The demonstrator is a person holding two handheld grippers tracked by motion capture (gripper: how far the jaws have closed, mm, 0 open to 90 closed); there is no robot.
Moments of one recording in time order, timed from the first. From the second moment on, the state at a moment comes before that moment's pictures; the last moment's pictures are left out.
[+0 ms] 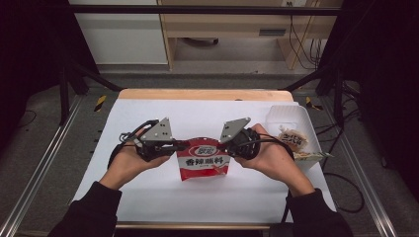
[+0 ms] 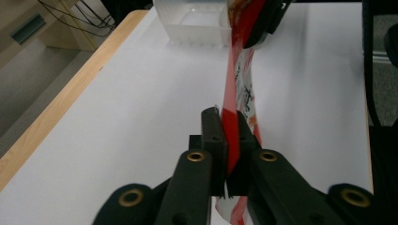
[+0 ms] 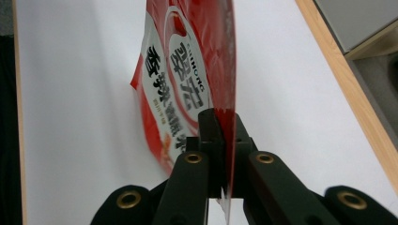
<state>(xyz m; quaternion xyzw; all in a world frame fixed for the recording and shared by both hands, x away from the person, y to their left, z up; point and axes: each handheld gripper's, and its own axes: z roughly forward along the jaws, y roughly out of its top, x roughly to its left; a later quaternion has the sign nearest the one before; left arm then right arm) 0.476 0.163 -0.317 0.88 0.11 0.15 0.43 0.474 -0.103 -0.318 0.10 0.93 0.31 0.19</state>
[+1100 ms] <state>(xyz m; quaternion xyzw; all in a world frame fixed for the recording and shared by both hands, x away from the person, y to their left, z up) 0.442 0.267 -0.443 0.84 0.30 0.15 0.43 0.502 -0.160 -0.245 0.17 0.88 0.34 0.28</state>
